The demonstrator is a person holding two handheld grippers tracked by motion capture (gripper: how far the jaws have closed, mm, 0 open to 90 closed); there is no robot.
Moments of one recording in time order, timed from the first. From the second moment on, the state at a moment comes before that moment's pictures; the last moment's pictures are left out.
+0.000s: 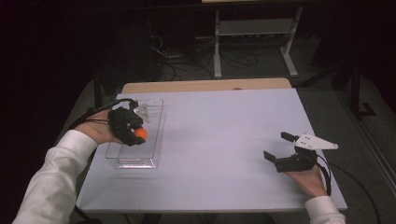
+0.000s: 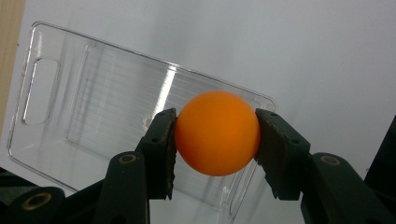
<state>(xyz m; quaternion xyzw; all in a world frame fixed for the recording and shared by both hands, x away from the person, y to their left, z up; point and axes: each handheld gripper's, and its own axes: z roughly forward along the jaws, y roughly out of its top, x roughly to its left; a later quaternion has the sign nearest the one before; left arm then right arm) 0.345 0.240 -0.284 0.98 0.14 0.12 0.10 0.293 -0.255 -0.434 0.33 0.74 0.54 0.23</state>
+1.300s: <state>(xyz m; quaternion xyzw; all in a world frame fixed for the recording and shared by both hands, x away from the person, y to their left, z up) 0.358 0.252 -0.340 0.98 0.14 0.09 0.11 0.291 -0.259 -0.436 0.34 0.75 0.53 0.23</state>
